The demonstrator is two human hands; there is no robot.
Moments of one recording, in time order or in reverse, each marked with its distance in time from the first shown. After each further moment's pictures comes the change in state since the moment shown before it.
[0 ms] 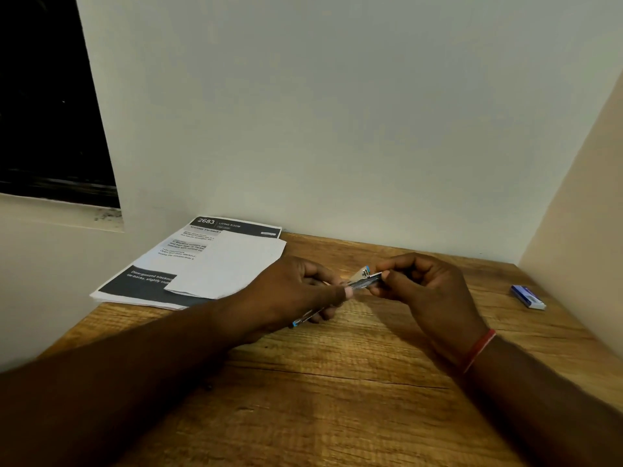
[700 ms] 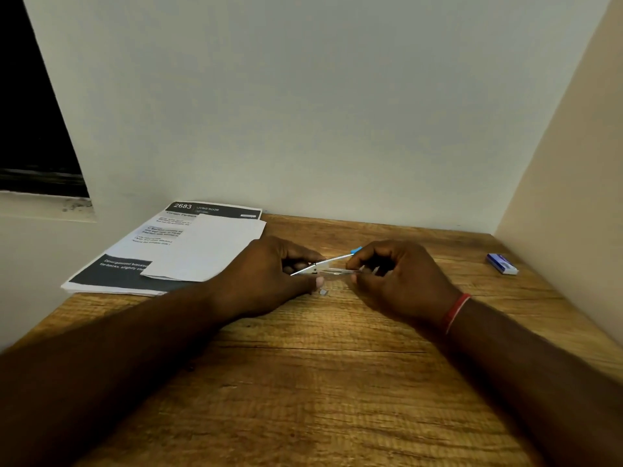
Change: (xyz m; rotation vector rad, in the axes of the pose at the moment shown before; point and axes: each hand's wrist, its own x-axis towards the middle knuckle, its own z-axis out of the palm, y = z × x) left_hand 0.003 -0.009 -0.011 0.578 0.060 0.275; right_hand -0.001 0.012 -0.011 -0.470 -0.161 -0.026
